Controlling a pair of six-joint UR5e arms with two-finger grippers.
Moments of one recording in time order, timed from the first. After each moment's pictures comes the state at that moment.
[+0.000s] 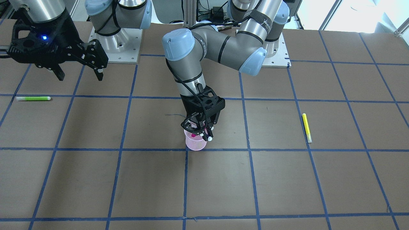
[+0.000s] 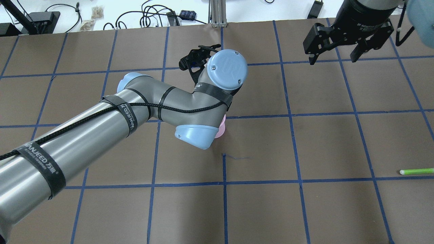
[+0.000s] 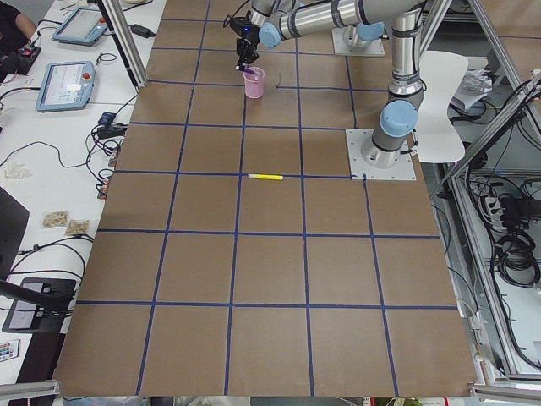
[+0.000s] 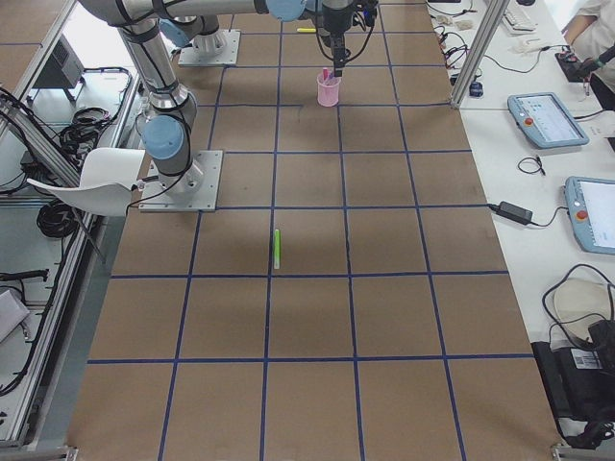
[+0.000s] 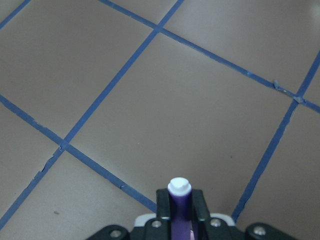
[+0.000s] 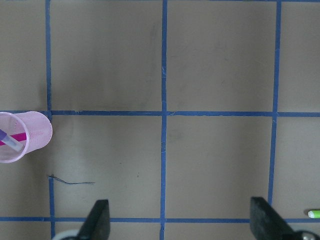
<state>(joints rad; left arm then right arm) -2.05 -1.94 -1.73 -0.80 2.01 -1.00 1.54 -1.58 1.51 -1.57 -1.57 -0.05</state>
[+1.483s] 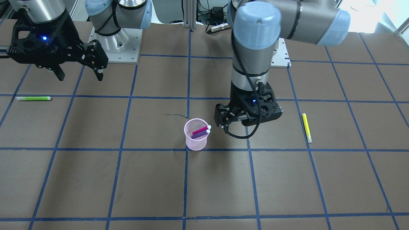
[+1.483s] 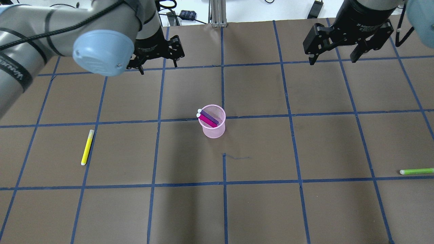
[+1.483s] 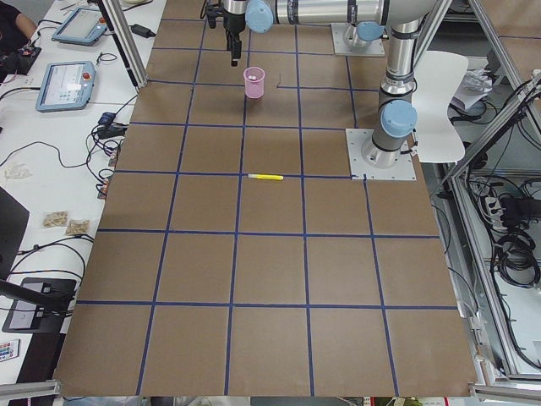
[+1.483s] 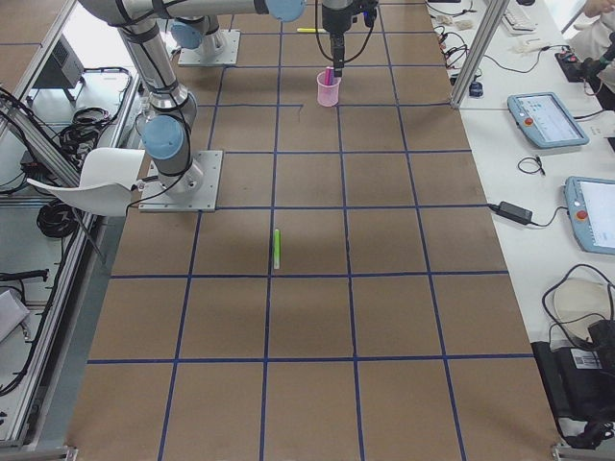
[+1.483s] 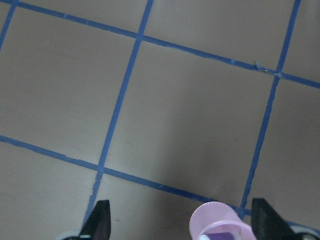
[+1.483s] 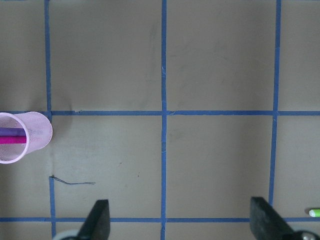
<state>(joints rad) -1.70 -1.78 -1.50 -1.36 1.66 -0.37 1.54 -1.58 1.51 -1.57 -1.56 -0.04</state>
